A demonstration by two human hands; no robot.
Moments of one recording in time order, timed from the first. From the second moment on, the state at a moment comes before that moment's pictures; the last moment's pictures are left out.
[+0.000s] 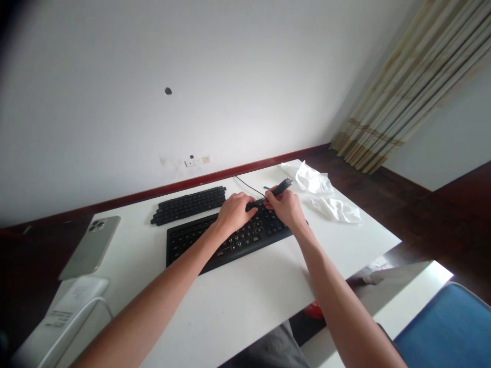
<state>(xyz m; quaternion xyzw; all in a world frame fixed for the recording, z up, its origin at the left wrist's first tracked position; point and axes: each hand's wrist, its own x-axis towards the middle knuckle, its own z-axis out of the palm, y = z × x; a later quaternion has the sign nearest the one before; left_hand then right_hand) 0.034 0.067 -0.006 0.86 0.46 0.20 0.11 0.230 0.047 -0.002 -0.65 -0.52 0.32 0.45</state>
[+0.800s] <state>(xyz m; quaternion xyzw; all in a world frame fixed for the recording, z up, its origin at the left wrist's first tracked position) 0.055 0.075 -0.015 0.85 0.47 0.22 0.10 0.214 0.064 0.039 -0.69 -0.65 0.18 0.26</state>
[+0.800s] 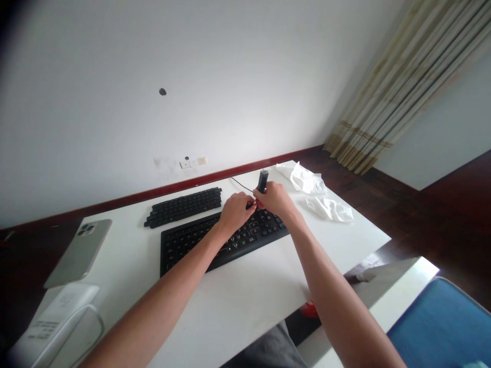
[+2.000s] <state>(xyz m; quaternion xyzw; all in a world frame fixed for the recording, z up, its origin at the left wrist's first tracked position) -0.012 0.118 0.026 0.76 0.60 0.22 0.11 0.254 0.118 -0.007 -0.56 -0.60 0.17 0.54</state>
